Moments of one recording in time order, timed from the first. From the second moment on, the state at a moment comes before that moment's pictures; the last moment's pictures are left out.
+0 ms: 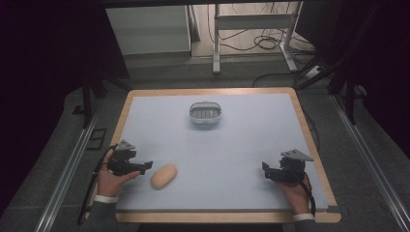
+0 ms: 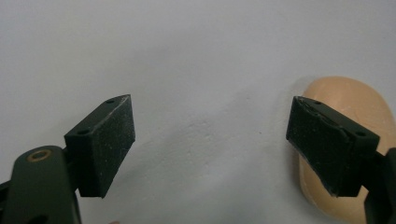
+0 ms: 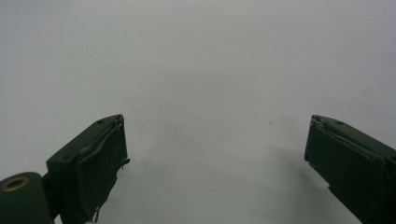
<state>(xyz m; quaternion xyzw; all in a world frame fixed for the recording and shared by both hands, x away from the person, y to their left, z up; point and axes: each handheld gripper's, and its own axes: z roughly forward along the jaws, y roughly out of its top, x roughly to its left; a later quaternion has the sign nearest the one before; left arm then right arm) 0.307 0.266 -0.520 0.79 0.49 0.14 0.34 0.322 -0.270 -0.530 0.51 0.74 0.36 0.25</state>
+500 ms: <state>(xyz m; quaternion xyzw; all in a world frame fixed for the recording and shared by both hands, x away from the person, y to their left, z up) 0.308 0.267 -0.516 0.80 0.49 0.14 0.32 0.319 -0.266 -0.530 0.51 0.74 0.35 0.27</state>
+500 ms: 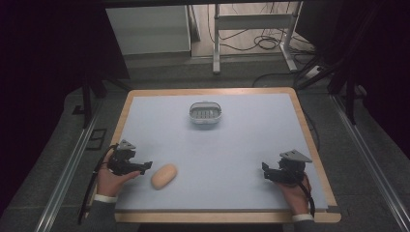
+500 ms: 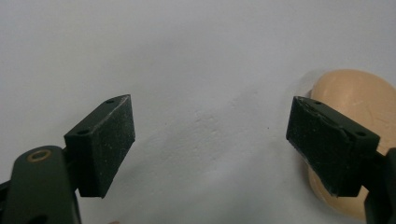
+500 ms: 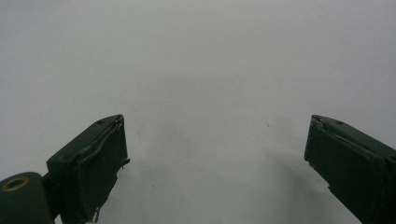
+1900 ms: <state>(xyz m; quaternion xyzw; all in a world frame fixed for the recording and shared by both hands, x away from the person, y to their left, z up) 0.277 0.212 -0.502 0.86 0.41 0.09 0.29 0.320 -0.266 -0.531 0.51 0.74 0.35 0.27</state>
